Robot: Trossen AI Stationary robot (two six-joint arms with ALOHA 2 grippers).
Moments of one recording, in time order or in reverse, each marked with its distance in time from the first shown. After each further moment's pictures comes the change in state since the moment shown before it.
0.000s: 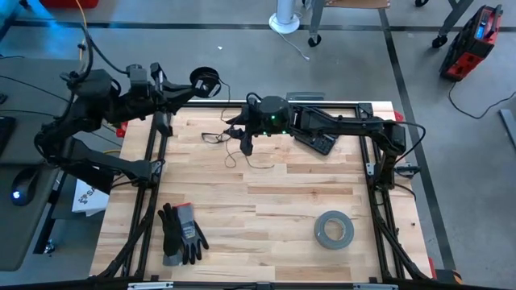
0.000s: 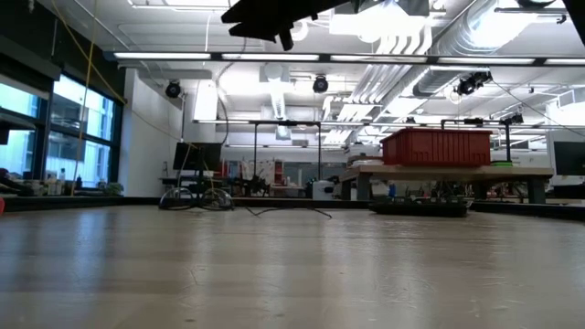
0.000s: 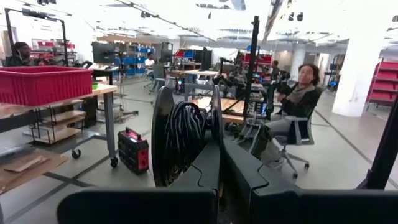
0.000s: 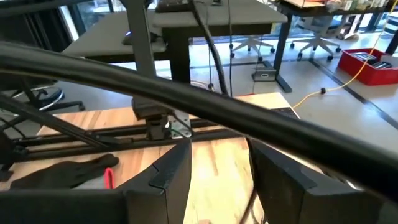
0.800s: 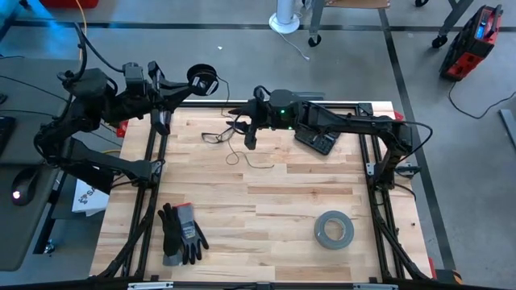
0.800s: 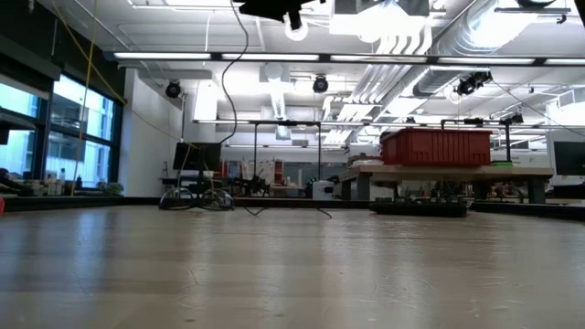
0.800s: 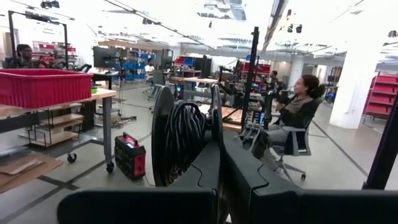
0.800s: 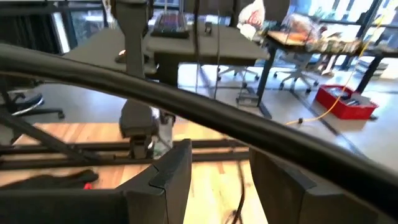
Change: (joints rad) left arm 0.000 -0.006 0.000 0.026 -0.003 -0.024; right arm -0.003 -0.060 0.000 0.029 0.042 -0.113
